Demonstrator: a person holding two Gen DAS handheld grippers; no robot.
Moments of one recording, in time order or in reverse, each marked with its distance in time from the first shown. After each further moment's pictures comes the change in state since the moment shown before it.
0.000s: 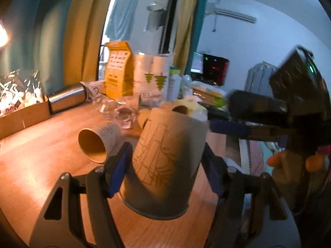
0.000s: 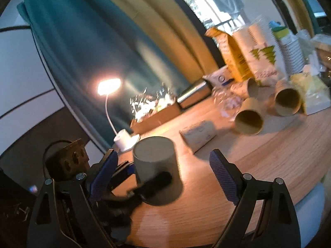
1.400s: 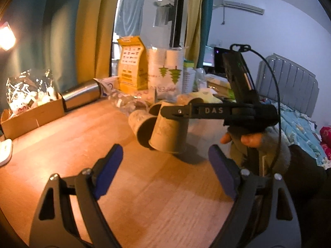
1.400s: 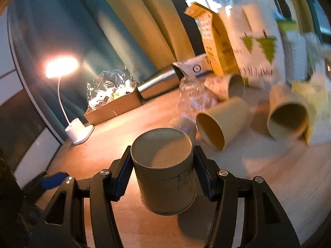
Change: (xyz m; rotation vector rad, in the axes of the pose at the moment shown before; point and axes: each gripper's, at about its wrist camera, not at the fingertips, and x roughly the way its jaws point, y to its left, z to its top) left arm -0.004 0.009 -0.004 0.017 0.037 0.115; right arm 0.086 -0.065 0.038 -0.140 0.085 -0.219
